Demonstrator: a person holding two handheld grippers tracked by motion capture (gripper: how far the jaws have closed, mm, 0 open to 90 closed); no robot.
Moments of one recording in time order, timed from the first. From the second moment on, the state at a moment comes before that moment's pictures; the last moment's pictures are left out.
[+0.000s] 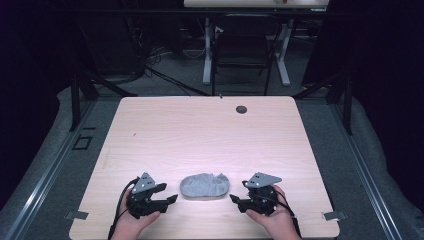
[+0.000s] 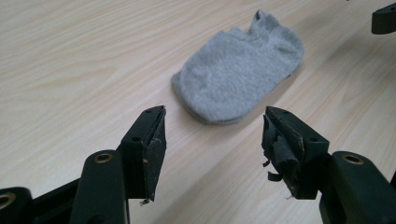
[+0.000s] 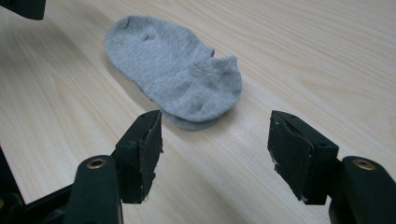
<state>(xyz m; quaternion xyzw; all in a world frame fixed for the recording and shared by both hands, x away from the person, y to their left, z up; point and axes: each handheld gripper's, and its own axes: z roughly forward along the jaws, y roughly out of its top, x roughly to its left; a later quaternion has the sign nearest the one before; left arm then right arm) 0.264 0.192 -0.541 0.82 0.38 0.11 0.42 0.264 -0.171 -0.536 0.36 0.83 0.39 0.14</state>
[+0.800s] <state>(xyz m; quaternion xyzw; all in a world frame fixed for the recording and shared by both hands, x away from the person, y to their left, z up) 0.263 0.187 -0.564 0.84 0.36 0.13 0.38 0.262 -0.168 -0.568 0.34 0.84 0.39 0.16</state>
